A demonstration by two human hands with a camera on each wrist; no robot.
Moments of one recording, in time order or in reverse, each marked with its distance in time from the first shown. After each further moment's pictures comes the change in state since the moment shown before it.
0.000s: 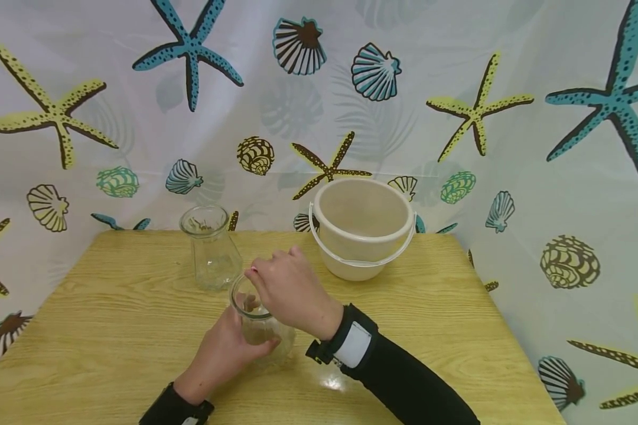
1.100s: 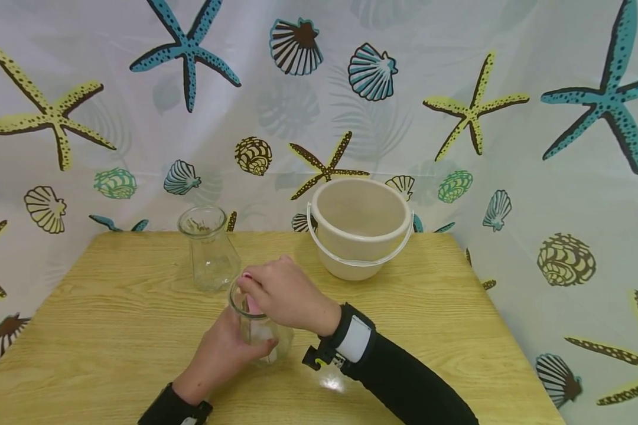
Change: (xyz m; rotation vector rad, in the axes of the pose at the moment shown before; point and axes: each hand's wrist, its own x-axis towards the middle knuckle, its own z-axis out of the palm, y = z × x) left_hand 0.001 0.000 0.000 -0.047 -0.003 0.020; right_hand 0.001 -0.001 -0.002 0.339 -0.044 -0.031
